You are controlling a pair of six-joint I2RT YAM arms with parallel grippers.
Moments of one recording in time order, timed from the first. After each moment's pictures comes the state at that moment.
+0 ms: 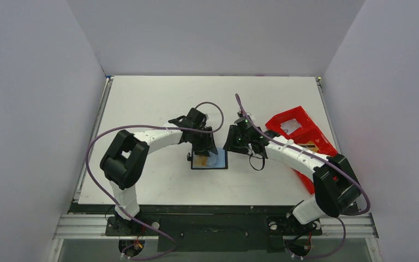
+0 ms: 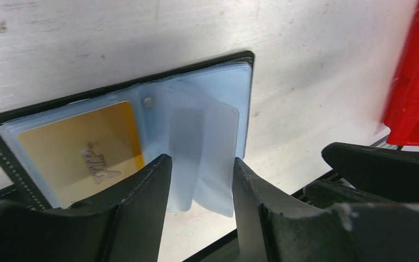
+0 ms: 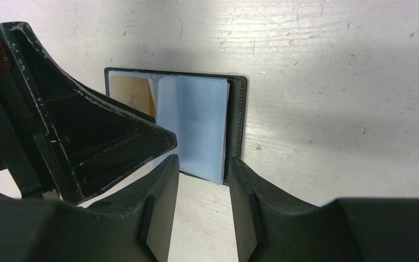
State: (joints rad) left arm -0.63 1.86 1.20 -0.40 0.30 -0.78; right arm 0.63 1.50 0.95 -0.35 0.01 0.71
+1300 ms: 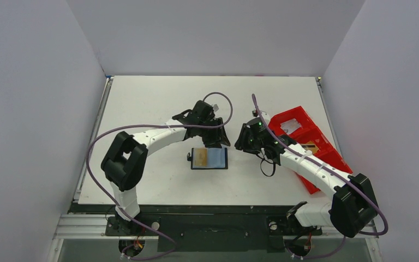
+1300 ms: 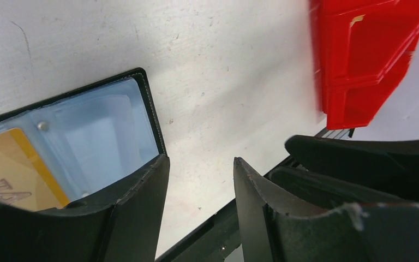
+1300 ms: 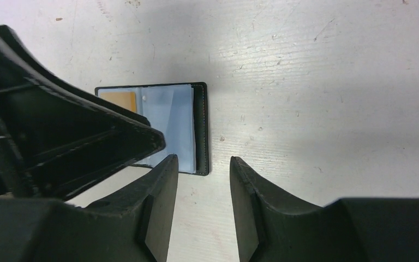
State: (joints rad) left arm -0.70 1.87 1.33 -0.36 0.35 -0.83; right arm 0.59 1.29 0.88 -0.42 0.12 0.72
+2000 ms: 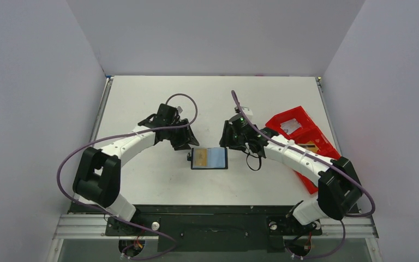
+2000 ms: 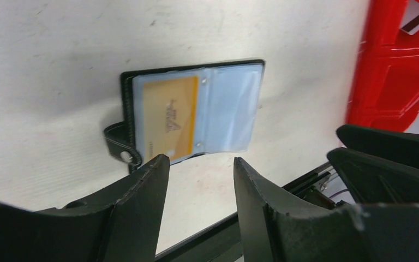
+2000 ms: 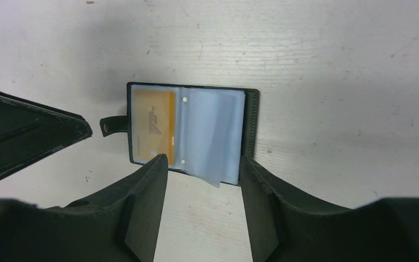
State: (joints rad) left arm -0.44 1.59 1.07 -0.42 0.34 -0.77; right arm 0.69 1.45 1.02 -0.43 0.14 0.73
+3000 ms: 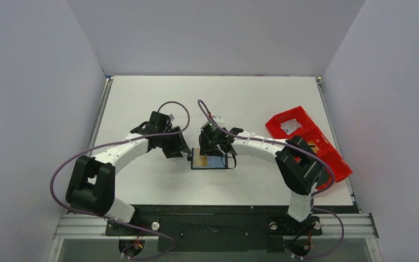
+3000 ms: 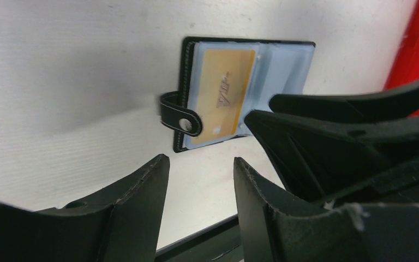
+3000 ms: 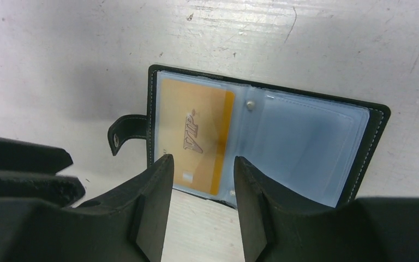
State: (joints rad) left arm -0.36 1.49 0.90 -0.44 0.33 -0.72; right arm 0.85 1.84 1.24 -0.40 0.11 0.77
